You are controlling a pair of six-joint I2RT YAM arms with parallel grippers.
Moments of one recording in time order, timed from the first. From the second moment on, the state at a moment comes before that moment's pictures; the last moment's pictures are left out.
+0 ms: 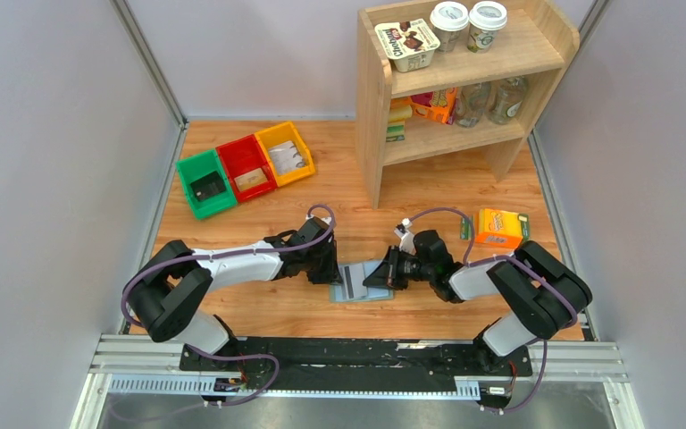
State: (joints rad) left arm -0.82 1.50 0.70 -0.17 0.14 -0.82; right arm 0.62 1.55 0.33 0.65 -0.57 0.98
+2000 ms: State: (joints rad) left arm -0.72 0.94 0.76 -0.40 0.13 -0.93; right arm 1.10 0.99 0.82 -0.49 0.27 0.39
